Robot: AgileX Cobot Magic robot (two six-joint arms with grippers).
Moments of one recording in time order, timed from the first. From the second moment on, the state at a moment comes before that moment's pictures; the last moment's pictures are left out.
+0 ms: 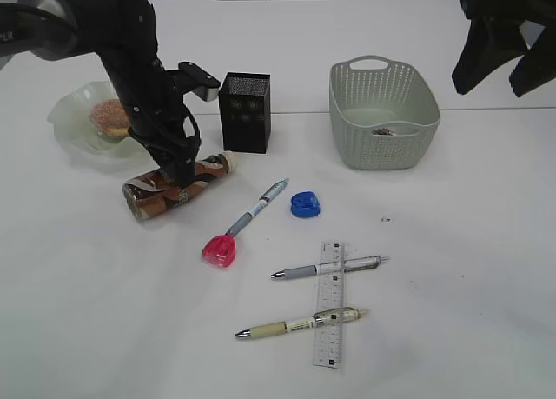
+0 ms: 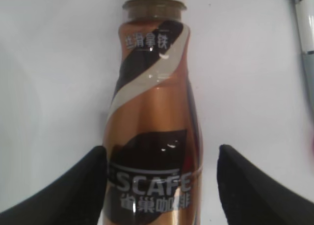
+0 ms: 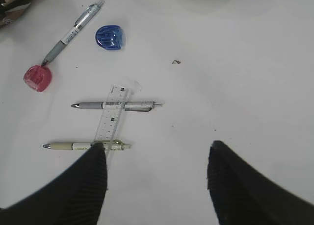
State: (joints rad) left arm -0.33 2.39 -2.05 -0.08 1.15 0.56; right arm 0.18 1.54 -1.54 0.15 1.25 0.03
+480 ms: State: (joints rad) left arm -0.33 2.42 -2.06 -0.08 1.15 0.56; right arm 0.18 1.54 -1.54 0.15 1.25 0.01
